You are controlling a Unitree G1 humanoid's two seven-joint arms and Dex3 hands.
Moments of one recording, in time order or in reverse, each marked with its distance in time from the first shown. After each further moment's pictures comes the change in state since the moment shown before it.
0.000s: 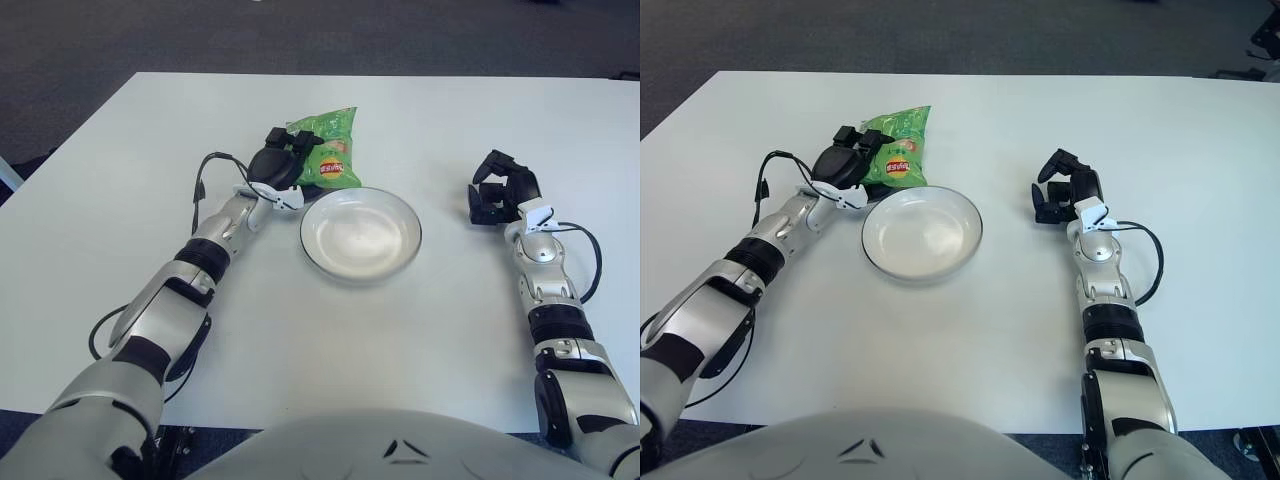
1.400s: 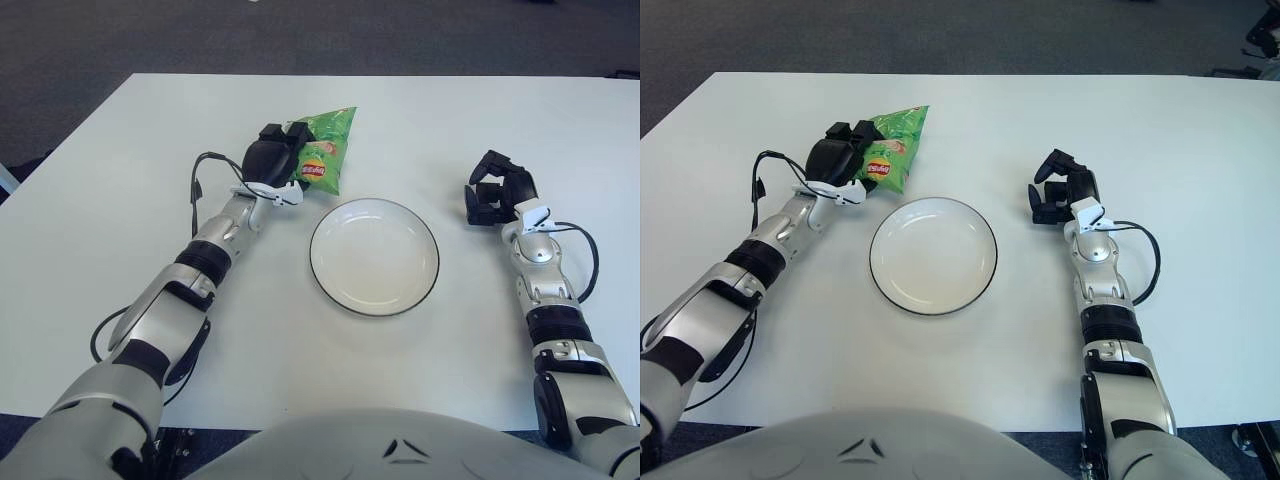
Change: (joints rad) left arm 0.056 0.005 0.024 -0.102 -0.039 0.058 0.136; right arm 0.004 0.002 0.013 -0.013 -0.002 0.007 -0.003
